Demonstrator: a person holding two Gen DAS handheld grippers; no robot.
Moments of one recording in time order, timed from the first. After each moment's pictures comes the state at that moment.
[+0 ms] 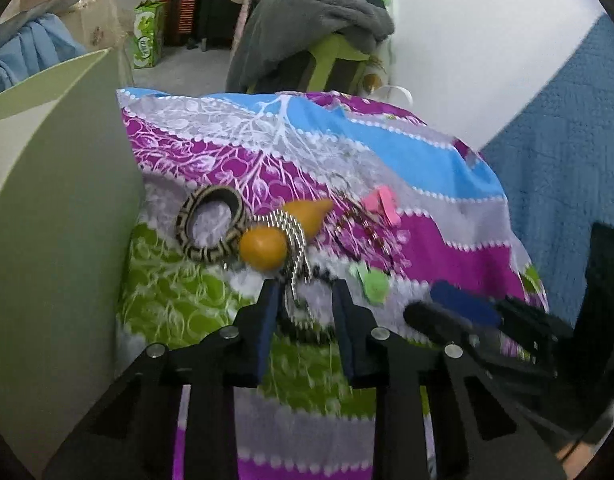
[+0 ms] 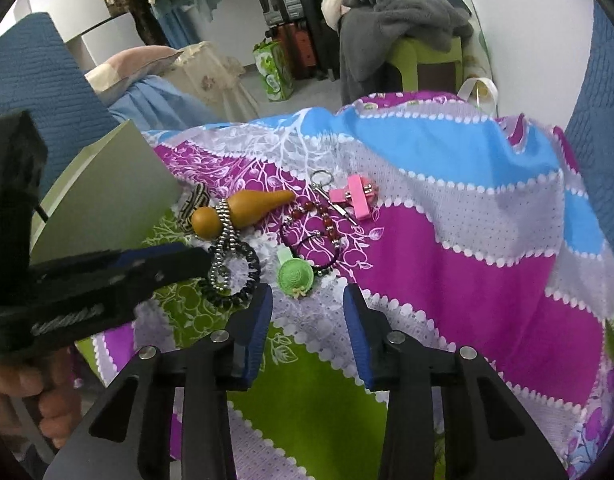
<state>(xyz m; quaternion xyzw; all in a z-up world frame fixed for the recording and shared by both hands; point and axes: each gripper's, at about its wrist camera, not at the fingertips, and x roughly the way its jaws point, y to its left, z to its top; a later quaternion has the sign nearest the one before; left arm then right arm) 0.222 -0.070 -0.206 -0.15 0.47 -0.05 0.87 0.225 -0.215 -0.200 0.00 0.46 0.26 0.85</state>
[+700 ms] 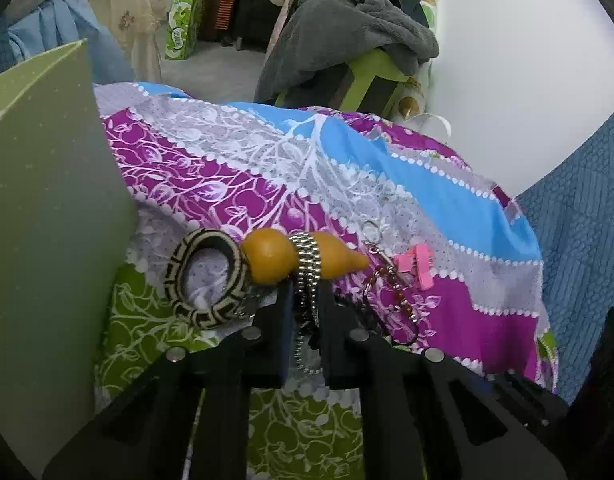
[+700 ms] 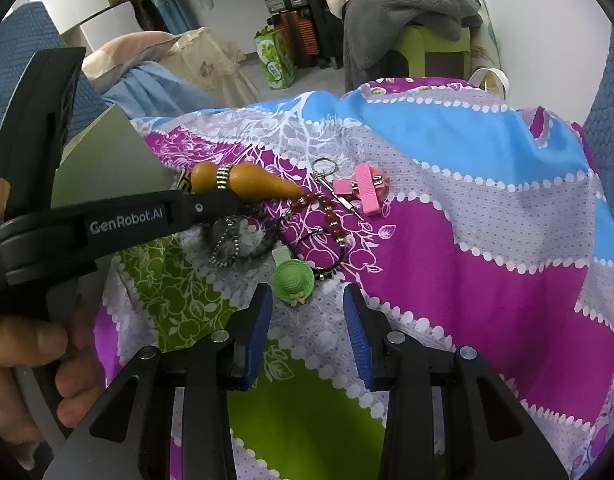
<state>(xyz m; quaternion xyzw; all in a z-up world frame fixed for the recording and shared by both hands) 0.257 -0.061 -0.218 -0.19 0.46 0.00 0.87 0.239 -0.202 -0.214 -0.02 0.48 0.26 0.84</state>
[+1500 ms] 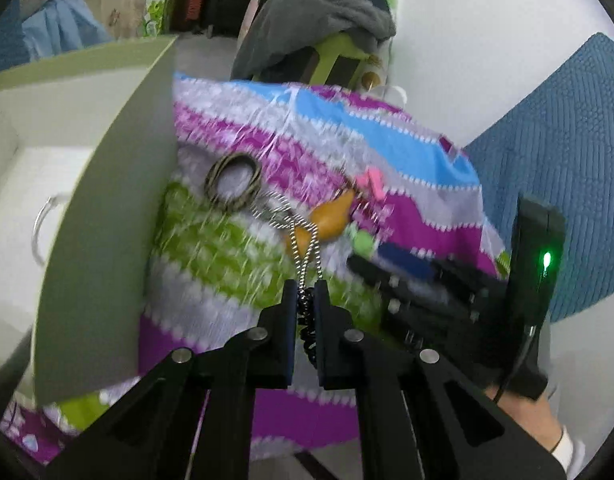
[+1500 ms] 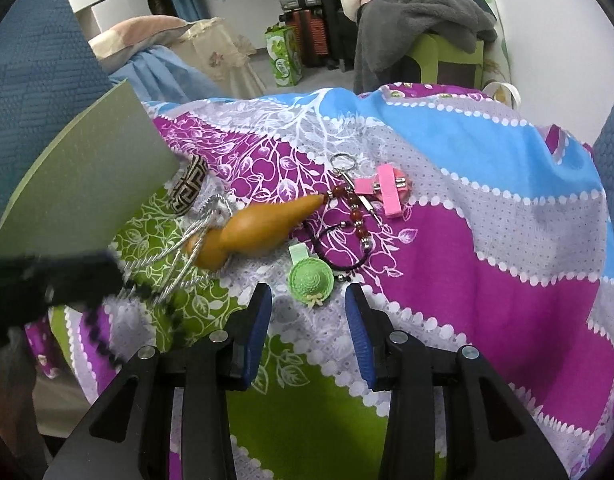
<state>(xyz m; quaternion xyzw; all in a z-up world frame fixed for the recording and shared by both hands) 0.171 -0.049 -0.185 -0.18 0.50 -0.06 0.85 0.230 -0.182 -0.218 -0.06 0.46 0.26 0.84</state>
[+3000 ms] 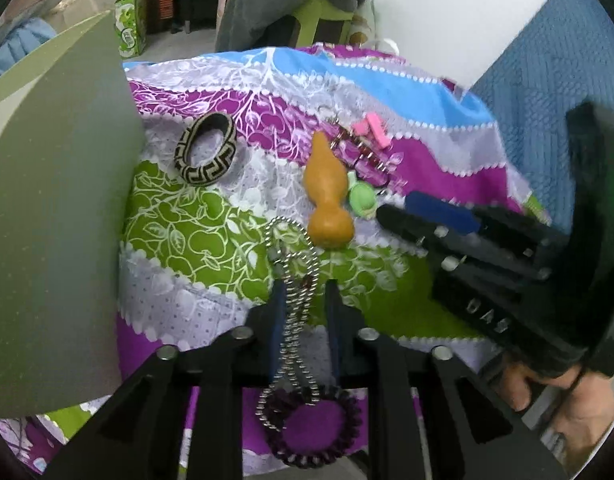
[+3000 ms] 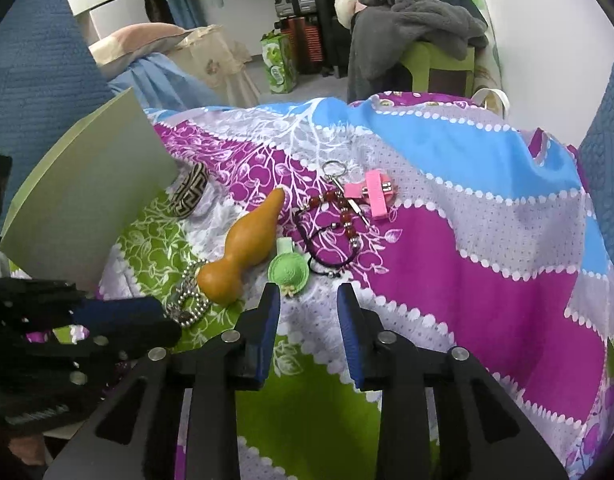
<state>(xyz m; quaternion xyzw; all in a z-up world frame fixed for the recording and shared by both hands) 0.182 -0.077 -0.217 -0.08 0.53 -0.08 0.84 0.226 -0.191 -0.208 -0.05 0.45 0.26 0.85</state>
